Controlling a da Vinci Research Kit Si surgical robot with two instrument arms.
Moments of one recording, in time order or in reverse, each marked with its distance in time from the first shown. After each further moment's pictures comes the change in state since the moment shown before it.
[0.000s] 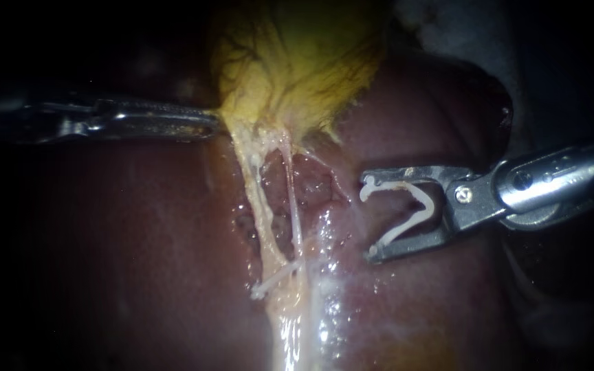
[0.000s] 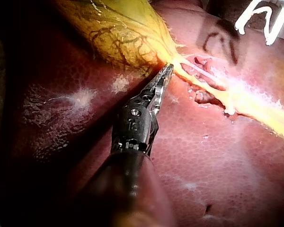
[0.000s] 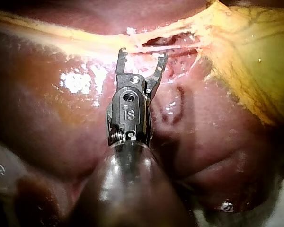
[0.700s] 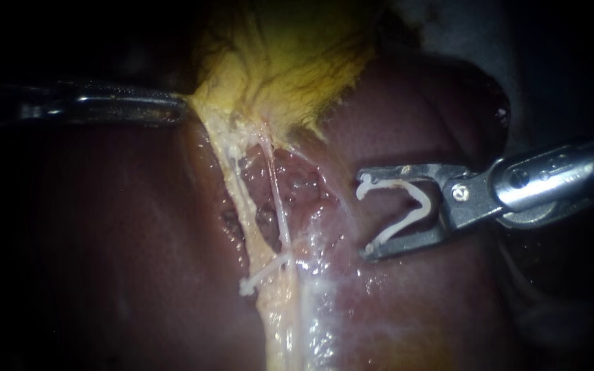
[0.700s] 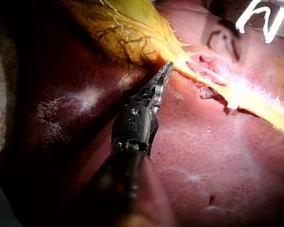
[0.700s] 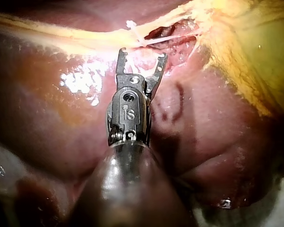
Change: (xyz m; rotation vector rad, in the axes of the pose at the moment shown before) right arm 0.000 0.000 0.000 -0.003 -0.001 0.008; left arm -0.002 0.000 -0.003 -0.026 -0.039 0.014
